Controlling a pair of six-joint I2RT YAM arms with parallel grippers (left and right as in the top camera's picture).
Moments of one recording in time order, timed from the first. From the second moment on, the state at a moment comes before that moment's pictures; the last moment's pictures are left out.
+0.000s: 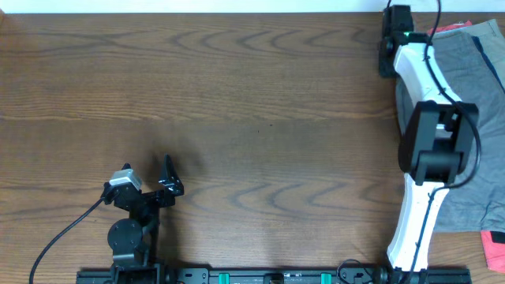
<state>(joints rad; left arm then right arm) 0.05 0.02 0.02 -0.12 0.00 -0.33 -0.03 2.34 1.97 -0.77 0.53 0.01</state>
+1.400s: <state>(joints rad) 0.05 0.02 0.02 -0.12 0.00 -0.33 0.78 1.99 1.98 -1.00 -0.10 0.19</state>
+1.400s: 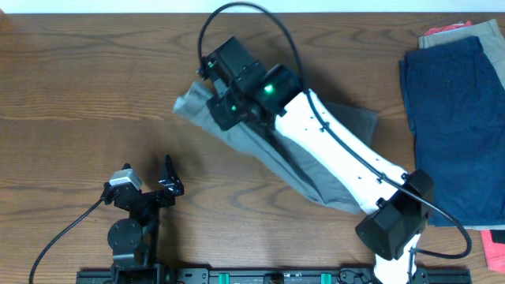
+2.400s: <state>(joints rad) 0.05 0.02 0.02 -0.12 0.00 -0.33 0.03 1.83 1.88 -1.62 0.08 0.26</state>
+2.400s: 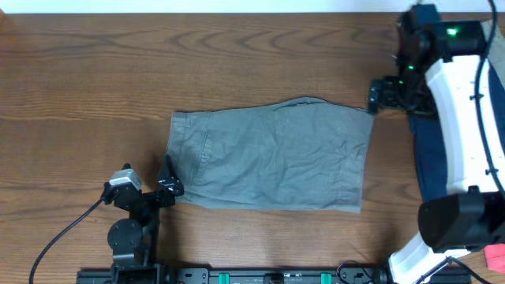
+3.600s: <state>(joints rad) 0.05 0.02 0.02 -0.12 0.00 -0.33 0.04 1.82 1.02 -0.90 -0.25 0.24</state>
